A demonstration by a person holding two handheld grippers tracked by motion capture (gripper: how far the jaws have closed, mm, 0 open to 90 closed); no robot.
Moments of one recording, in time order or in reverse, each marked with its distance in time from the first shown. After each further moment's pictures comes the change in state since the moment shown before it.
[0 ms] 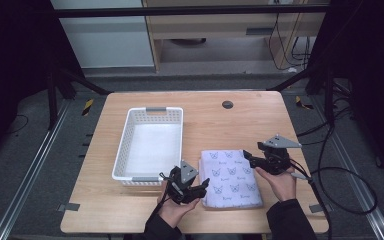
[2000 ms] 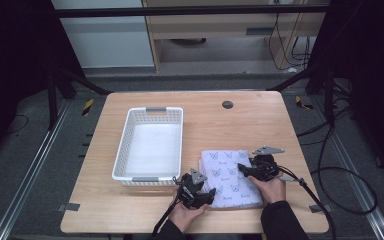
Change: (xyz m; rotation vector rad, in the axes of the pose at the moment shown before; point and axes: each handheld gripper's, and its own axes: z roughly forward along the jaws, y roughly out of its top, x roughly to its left) left arm -0.010 -0.029 0.050 0.134 -0.040 -0.080; right arm -0.001 -0.049 0.050 0.202 0.036 0.071
